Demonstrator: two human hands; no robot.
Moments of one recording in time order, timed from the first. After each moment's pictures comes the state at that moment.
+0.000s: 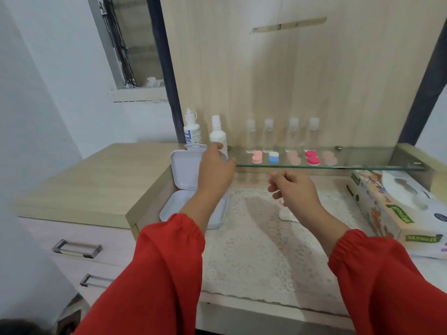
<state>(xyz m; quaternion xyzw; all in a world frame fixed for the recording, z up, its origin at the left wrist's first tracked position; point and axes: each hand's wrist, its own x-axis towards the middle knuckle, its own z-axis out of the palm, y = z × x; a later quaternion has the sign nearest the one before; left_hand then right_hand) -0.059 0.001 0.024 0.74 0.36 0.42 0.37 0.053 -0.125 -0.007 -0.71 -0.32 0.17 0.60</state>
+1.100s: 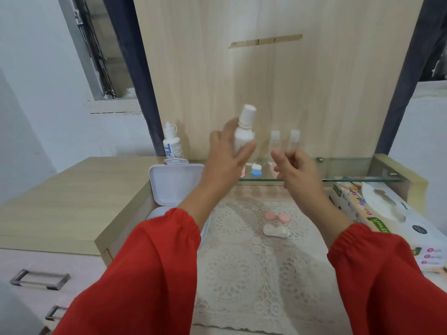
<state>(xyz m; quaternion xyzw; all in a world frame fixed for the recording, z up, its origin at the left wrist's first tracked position) -0.003 0.005 0.050 0.82 0.16 0.48 0.27 0.093 -0.130 0.031 -0.64 -0.36 0.07 0.67</state>
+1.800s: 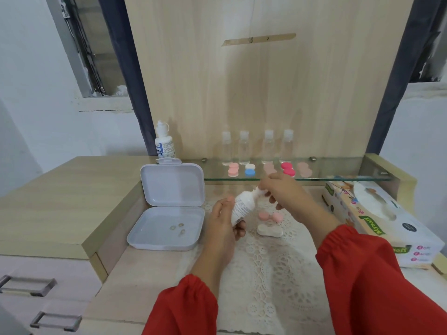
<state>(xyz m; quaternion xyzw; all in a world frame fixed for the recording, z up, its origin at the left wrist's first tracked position) -0.015 -0.038 -0.068 0.48 0.26 0.37 0.75 0.099 -0.123 0.017 -0.76 -0.35 0.22 0.50</state>
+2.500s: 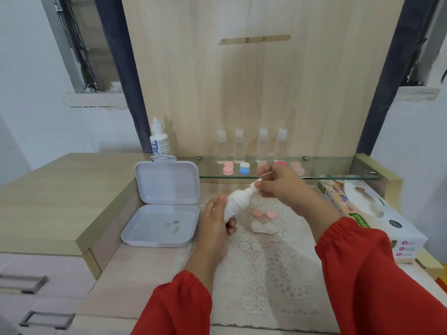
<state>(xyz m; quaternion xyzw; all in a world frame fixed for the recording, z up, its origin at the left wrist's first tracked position) -0.015 -0.038 -0.068 0.45 0.27 0.38 0.76 0.110 -0.129 0.019 -0.70 -0.38 0.23 0.56</state>
